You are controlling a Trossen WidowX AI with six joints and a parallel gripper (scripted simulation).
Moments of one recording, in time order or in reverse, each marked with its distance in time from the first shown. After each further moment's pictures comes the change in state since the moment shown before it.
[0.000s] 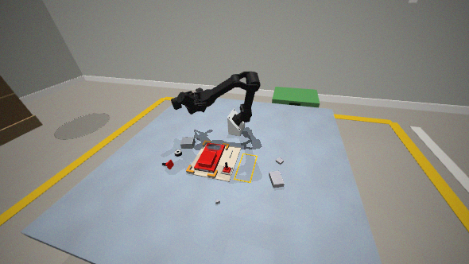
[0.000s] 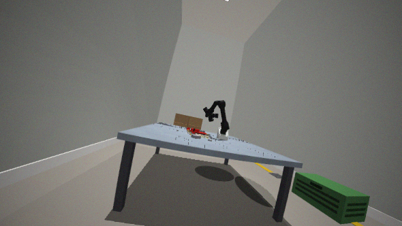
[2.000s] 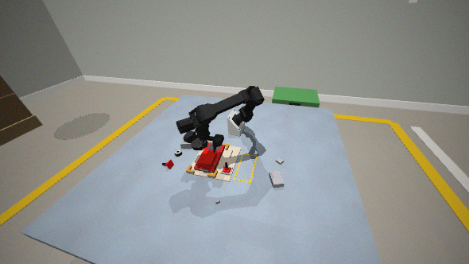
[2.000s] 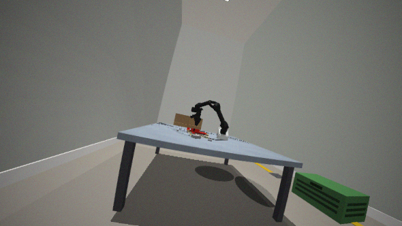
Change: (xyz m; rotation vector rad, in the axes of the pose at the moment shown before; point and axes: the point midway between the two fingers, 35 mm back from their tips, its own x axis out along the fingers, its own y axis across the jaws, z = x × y) arm -0.316 -0.075 0.134 0.752 -1.514 0.604
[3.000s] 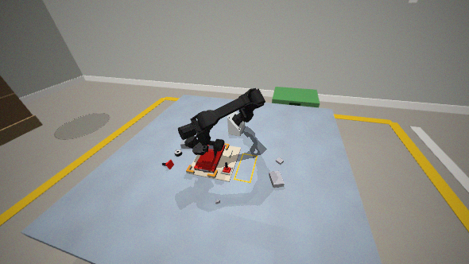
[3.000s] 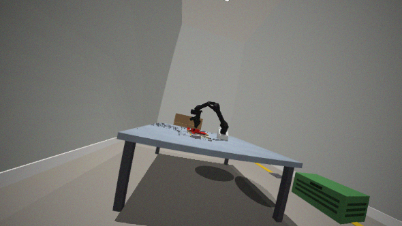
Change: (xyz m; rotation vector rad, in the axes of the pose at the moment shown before) arm 0.029 0.001 0.000 0.000 -0.001 0.002
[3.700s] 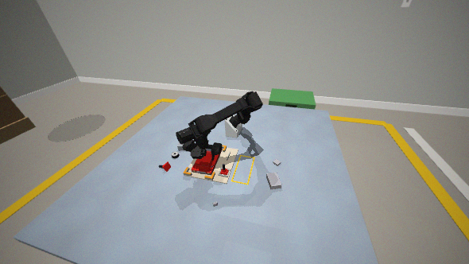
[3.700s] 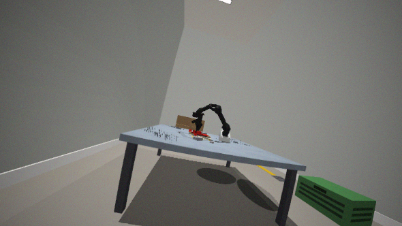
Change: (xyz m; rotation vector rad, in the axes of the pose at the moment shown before) arm 0.012 0.001 -0.001 0.001 0.003 0.003
